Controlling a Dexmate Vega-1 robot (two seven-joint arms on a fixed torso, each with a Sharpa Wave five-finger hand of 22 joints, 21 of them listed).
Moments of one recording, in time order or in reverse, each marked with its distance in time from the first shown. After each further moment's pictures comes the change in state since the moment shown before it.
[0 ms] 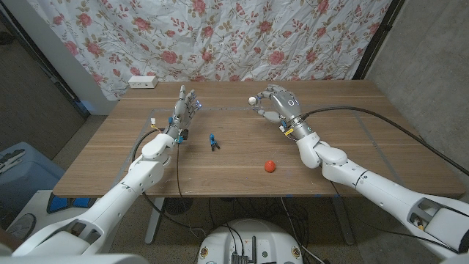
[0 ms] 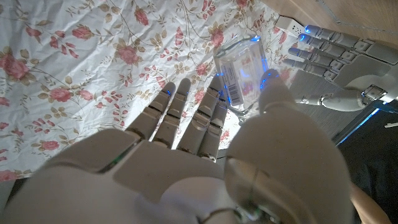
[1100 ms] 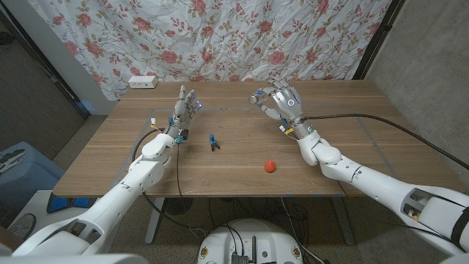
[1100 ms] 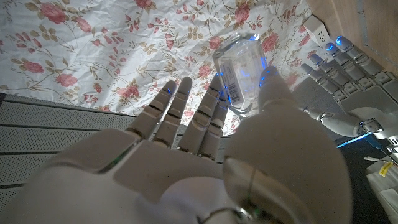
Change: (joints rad) left arm -0.001 0.000 0.000 0.001 0.000 0.000 -0.001; left_hand 0.000 0.000 0.000 0.000 0.000 0.000 0.000 0.000 0.000 0.000 0.000 0.000 0.000 0.000 0.000 0.000 0.000 0.000 0.000 0.000 0.000; right arm 0.088 0.017 -0.112 0.114 -0.174 -0.183 -0.225; right_hand 0.033 0.002 -0.013 -0.005 -0.008 0.011 0.011 0.012 0.006 0.008 0.000 0.001 0.002 0.016 -0.006 0.025 0.009 0.019 -0.019 0.000 0.004
